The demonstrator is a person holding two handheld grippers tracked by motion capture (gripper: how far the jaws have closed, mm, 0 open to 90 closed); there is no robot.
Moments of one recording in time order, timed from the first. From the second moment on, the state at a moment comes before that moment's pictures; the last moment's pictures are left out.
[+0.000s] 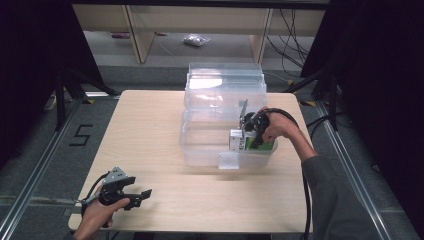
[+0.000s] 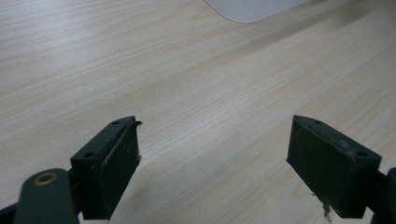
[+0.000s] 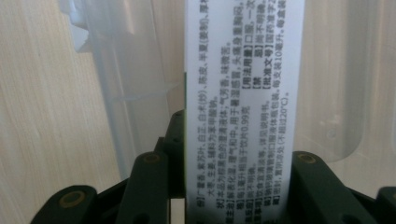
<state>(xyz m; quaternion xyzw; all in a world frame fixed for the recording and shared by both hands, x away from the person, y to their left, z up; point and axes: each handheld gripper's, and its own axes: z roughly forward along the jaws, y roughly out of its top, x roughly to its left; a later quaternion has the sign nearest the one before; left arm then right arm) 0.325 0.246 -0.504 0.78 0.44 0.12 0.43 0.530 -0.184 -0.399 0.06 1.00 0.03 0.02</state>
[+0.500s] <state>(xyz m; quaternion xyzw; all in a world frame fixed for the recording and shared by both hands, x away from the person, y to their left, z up) 0.325 0.246 -0.503 0.78 0.44 0.12 0.43 0.530 -0.183 -0.409 0.06 1.00 0.03 0.01</state>
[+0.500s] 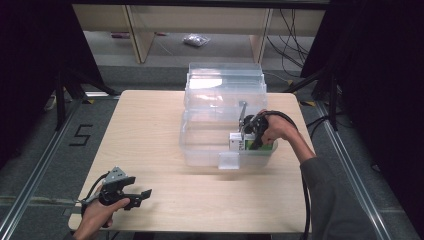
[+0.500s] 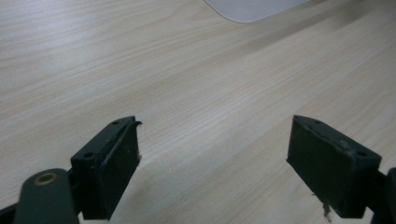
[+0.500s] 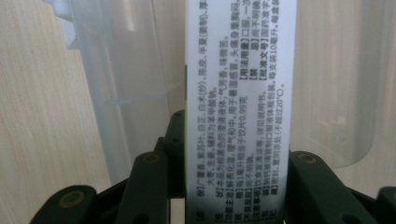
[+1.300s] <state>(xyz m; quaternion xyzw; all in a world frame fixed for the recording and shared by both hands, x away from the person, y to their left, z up) 0.325 0.246 -0.503 0.78 0.44 0.12 0.43 0.531 -0.180 -0.417 0.05 1.00 0.01 0.01</state>
